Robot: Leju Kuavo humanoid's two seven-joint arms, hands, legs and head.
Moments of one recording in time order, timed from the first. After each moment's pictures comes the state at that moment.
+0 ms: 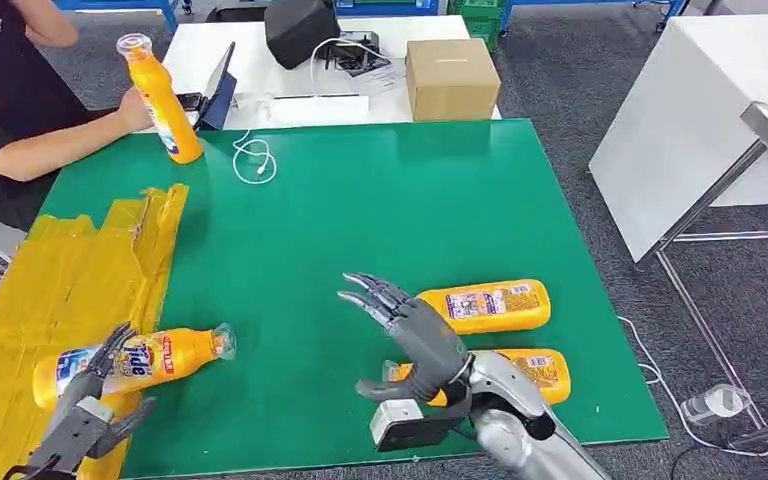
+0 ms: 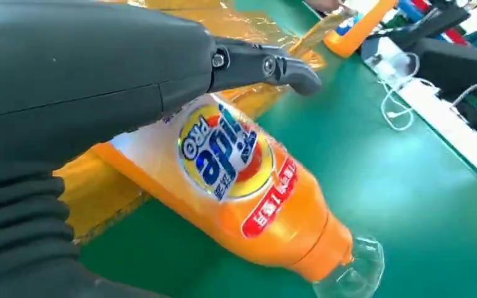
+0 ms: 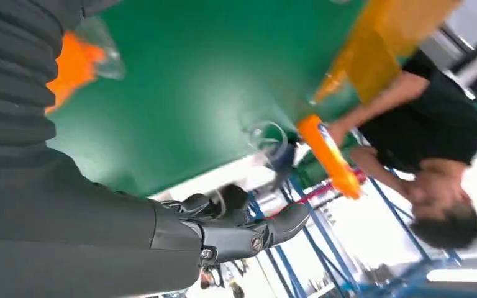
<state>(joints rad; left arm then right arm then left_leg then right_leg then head) 0.16 0.05 0.39 -1.42 -0.60 -0.20 -0.66 -0.19 -0.17 0.66 -1.57 0.65 -0.05 -0.33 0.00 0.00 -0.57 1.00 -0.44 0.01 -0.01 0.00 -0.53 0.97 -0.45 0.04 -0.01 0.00</state>
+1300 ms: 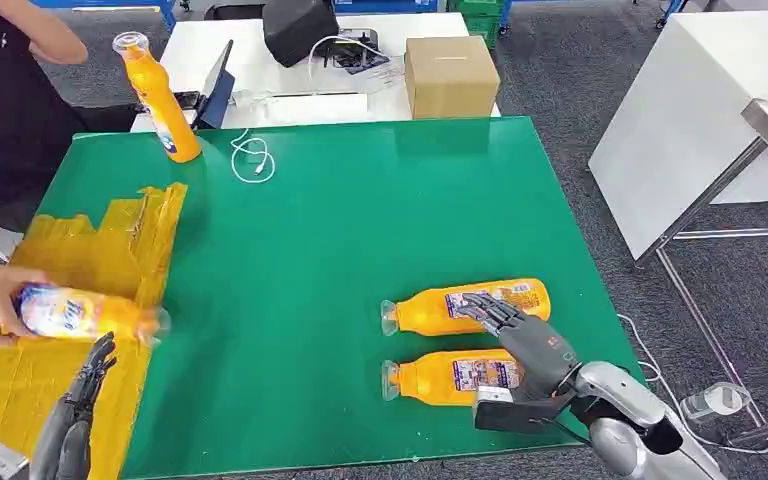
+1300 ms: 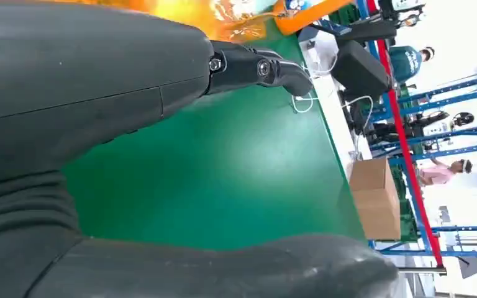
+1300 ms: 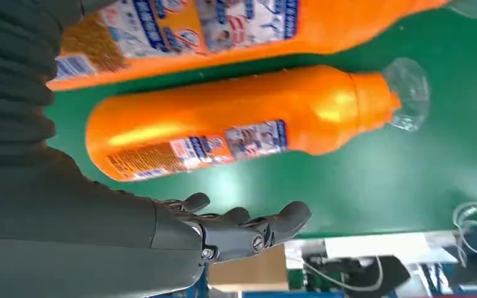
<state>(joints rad) 0.26 -0.16 0.53 -1.67 -0.31 -0.60 -0.67 -0.08 -0.54 0.50 -1.64 0.67 0.13 -0.15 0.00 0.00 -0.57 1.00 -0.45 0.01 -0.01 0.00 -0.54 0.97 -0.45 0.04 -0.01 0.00</state>
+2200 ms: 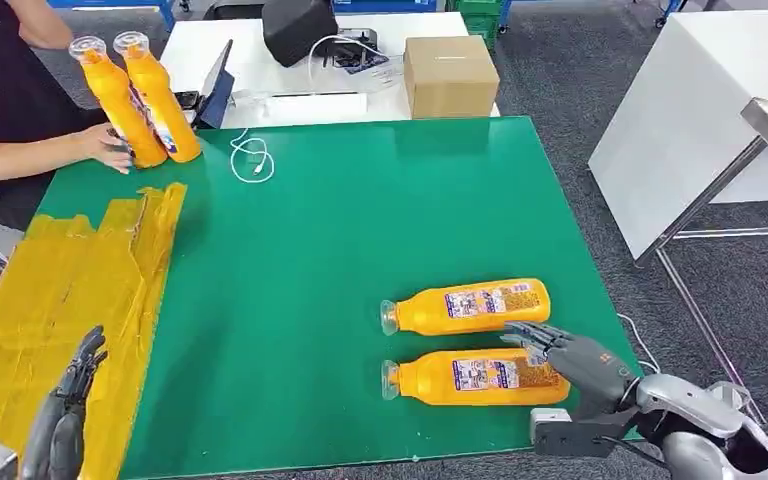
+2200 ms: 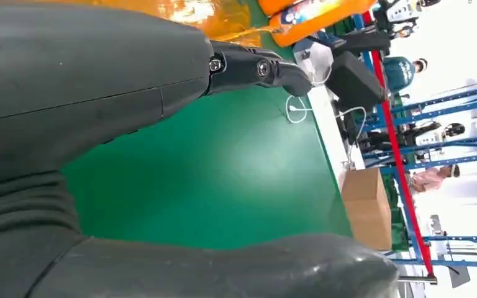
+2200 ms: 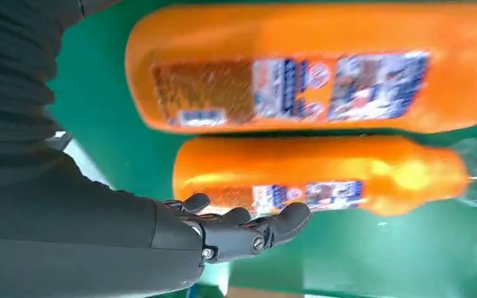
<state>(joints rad) 0.25 -0.14 0.51 -1.67 -0.26 -0.57 -0.65 0.00 -0.77 0.44 -1.77 0.57 0.28 -0.13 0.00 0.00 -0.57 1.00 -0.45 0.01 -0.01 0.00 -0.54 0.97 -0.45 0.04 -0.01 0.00</state>
